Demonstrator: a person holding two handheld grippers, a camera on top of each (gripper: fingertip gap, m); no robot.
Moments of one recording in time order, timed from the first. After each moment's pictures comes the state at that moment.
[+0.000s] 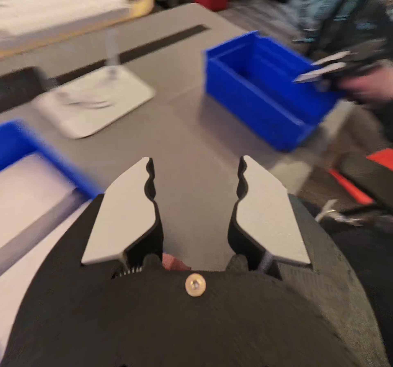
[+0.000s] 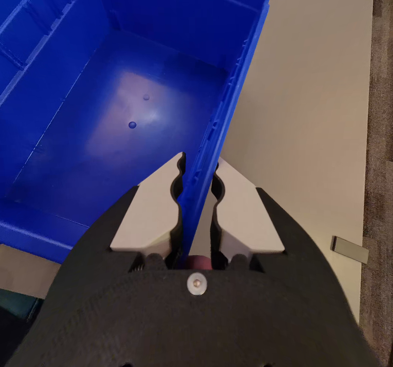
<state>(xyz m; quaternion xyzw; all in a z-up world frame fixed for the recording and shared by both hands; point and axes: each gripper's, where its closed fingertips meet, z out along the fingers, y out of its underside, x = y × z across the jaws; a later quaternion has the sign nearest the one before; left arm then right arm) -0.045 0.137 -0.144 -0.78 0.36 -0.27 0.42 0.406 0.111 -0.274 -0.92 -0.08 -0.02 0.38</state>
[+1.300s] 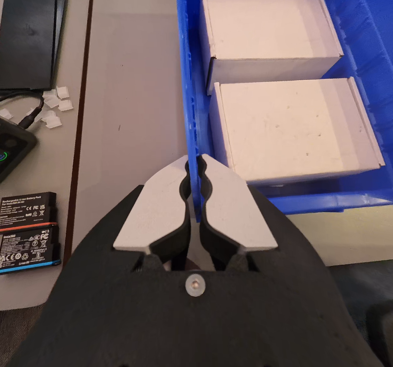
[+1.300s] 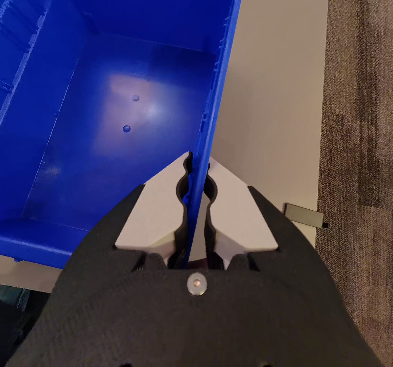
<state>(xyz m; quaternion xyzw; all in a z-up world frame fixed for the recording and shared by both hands) -0.438 0.162 -0.276 -0.92 0.08 -0.08 0.39 0.488 0.094 -0.278 -0.93 -0.02 0.00 0.36</state>
